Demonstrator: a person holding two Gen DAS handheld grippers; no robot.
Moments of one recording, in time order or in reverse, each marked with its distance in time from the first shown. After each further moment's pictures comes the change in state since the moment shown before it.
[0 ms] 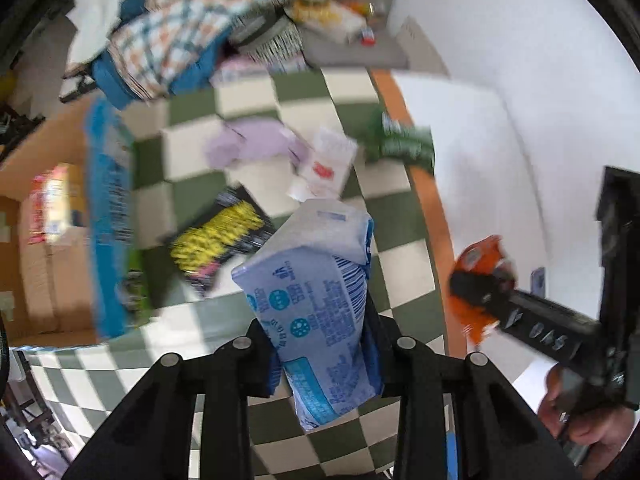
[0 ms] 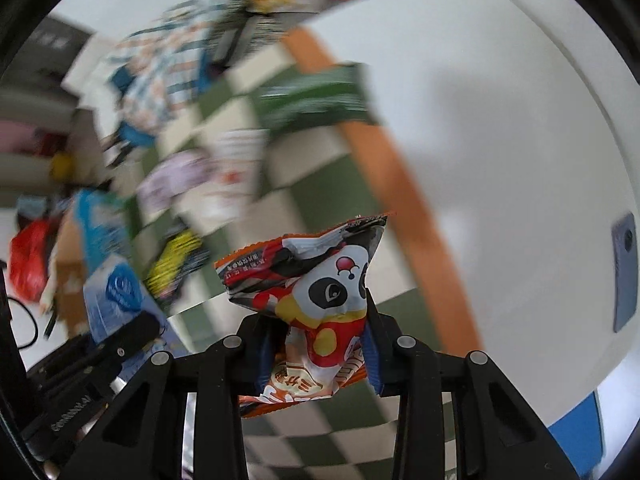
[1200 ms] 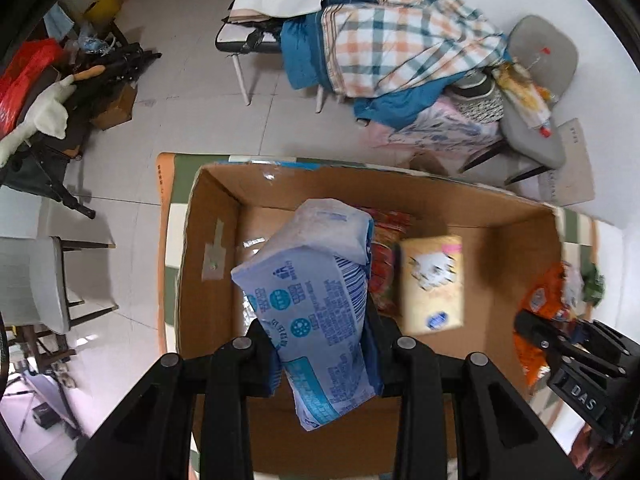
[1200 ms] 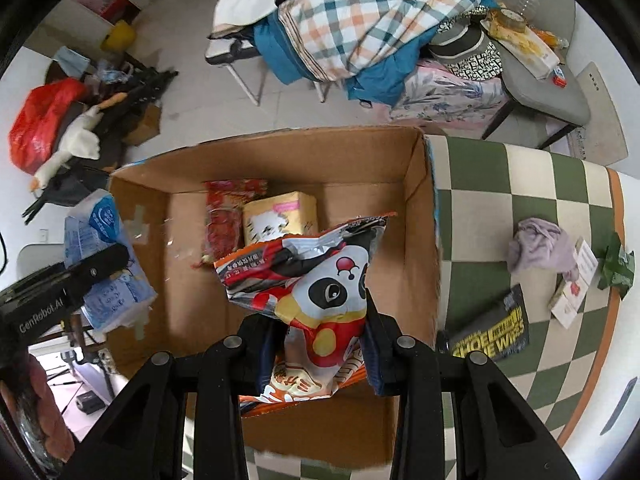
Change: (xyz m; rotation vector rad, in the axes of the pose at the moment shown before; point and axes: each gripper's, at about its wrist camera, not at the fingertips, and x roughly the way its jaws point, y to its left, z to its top) left arm -0.036 0.404 0.052 -0.304 0.020 0.220; right arm 0.121 0.431 0.014 -0.431 0.093 -0.081
